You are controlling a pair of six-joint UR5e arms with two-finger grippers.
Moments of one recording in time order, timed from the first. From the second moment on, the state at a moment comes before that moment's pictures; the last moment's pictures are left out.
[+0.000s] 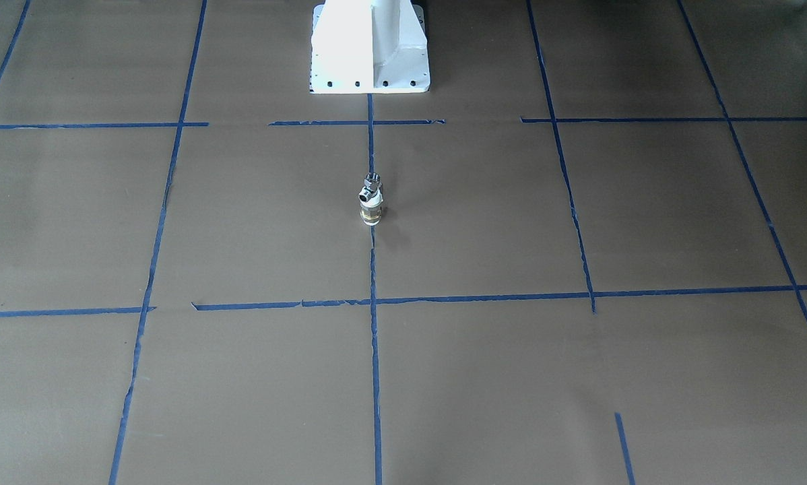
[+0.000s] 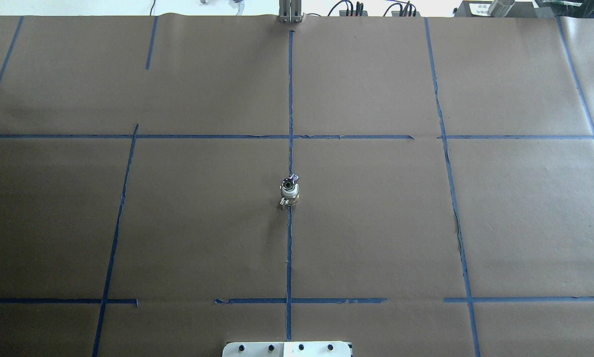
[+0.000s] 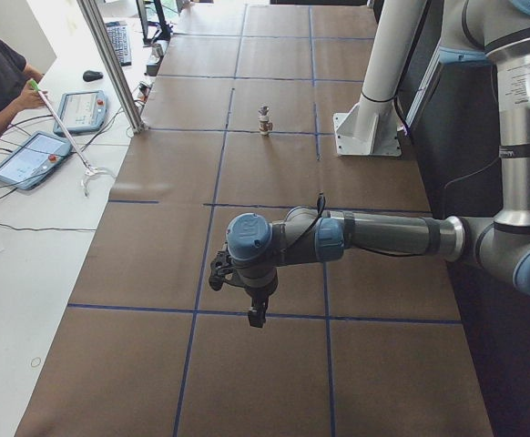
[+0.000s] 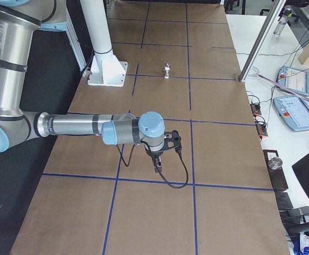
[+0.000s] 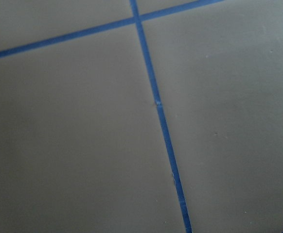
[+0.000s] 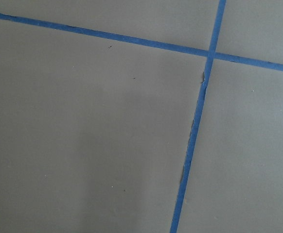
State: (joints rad) left arm -1.59 -1.39 -1.80 -1.39 -2.36 0.24; right arm 1.52 -1.83 1.88 -1.49 2.42 -0.08
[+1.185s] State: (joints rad) left arm -1.60 -1.35 -1.80 -1.50 -2.42 0.19; right arm 1.49 -1.82 1.89 -1.55 2.43 -0.05
